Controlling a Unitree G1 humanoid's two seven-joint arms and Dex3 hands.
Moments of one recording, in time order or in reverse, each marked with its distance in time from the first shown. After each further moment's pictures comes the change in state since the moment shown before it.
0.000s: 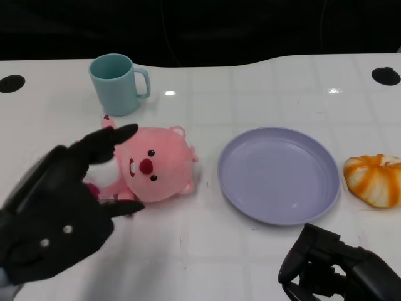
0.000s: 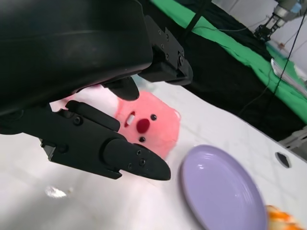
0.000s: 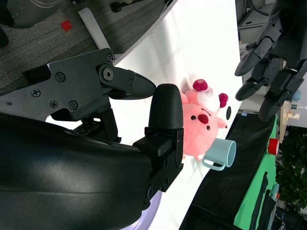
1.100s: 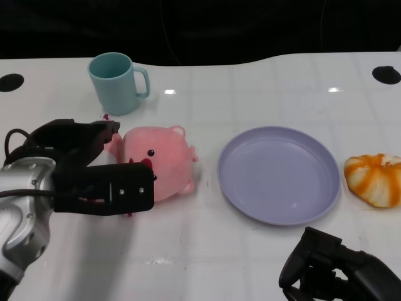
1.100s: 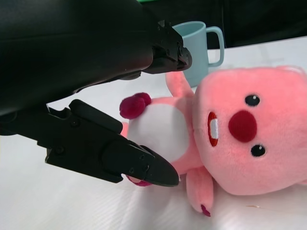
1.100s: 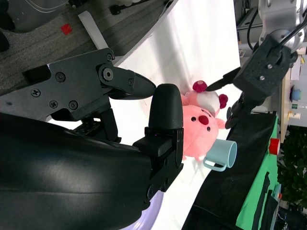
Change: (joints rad) left arm -0.462 -0.006 -0.308 0.713 0.507 -0.111 -0.120; right arm 0.028 0.000 0.000 -0.029 0.005 0.008 0.000
